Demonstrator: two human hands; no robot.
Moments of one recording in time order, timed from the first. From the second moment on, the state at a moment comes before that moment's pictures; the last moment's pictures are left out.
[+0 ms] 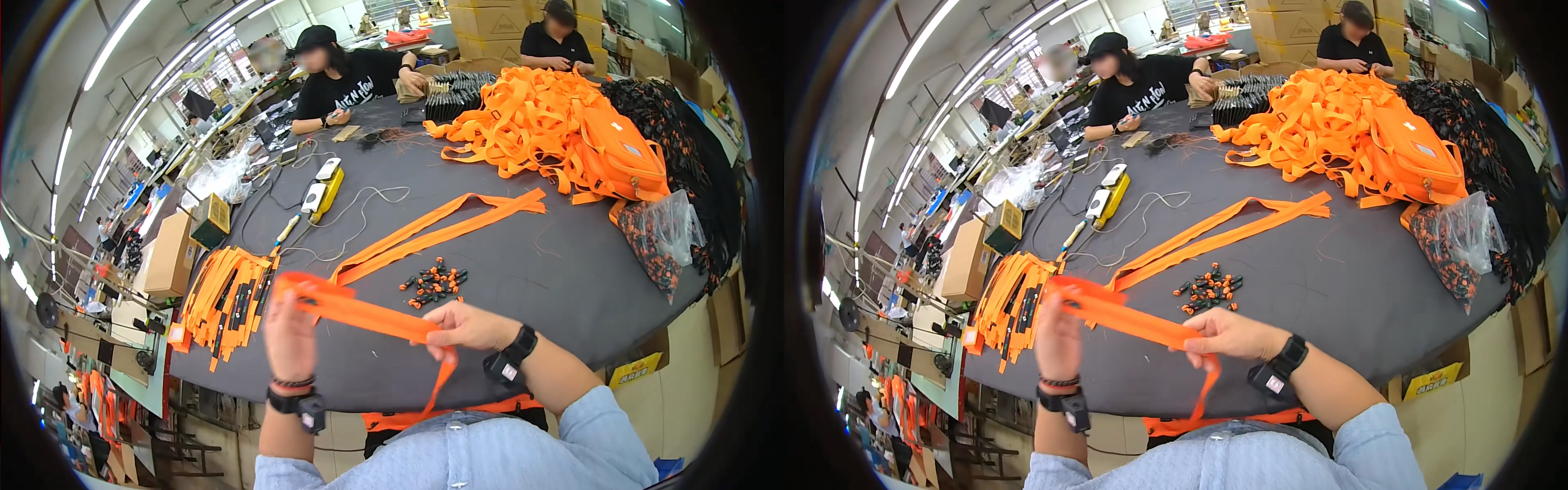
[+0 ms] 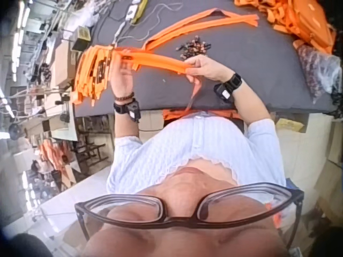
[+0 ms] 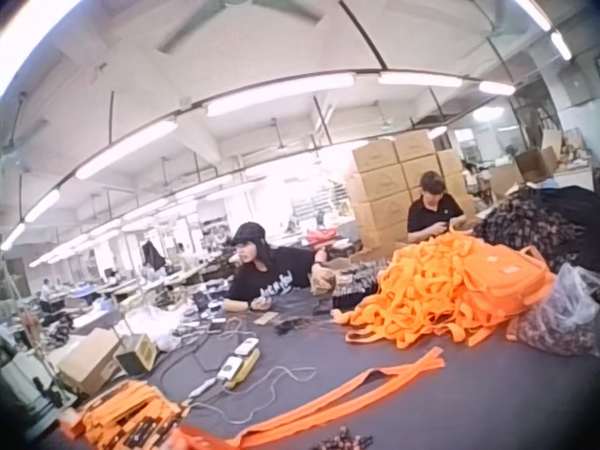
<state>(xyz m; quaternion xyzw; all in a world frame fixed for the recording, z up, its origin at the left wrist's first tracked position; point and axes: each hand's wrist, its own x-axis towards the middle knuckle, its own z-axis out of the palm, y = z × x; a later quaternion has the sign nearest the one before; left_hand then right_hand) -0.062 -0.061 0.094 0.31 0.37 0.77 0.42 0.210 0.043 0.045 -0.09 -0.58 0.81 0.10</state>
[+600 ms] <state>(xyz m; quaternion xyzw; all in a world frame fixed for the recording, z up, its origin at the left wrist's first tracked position) -0.211 -0.292 -0.020 -0.12 0.71 0.69 -0.03 0.229 0.087 0.034 -0.36 -0.78 0.45 0.26</state>
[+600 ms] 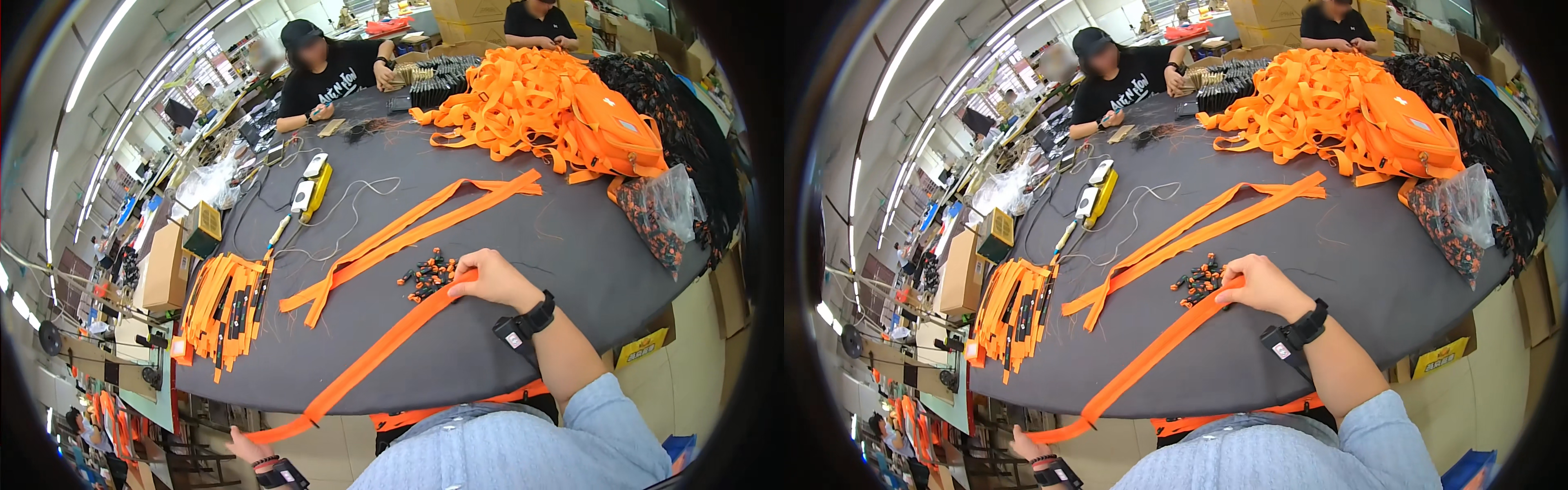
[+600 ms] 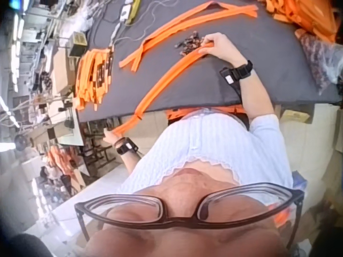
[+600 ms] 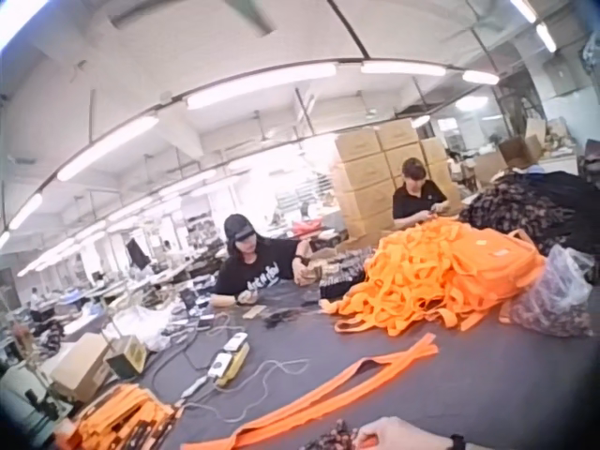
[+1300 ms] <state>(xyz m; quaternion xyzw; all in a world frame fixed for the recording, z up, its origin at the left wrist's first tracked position) 0.005 -0.008 0.033 0.52 0.49 0.44 0.54 0.201 0.071 0.006 -0.25 -0.49 0.77 0.32</state>
